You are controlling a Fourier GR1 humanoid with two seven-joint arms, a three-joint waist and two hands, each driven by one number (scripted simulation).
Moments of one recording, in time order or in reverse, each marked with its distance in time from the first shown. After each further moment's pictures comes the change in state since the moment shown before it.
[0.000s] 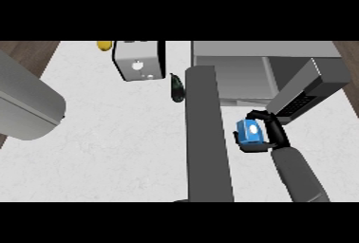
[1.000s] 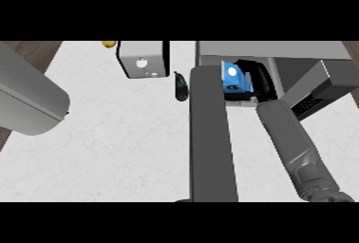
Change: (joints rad) left arm -0.146 0.009 0.071 0.105 -0.002 -0.015 0.064; right arm -0.336 0.003 0.017 0.025 0.043 -0.161 0.412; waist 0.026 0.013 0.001
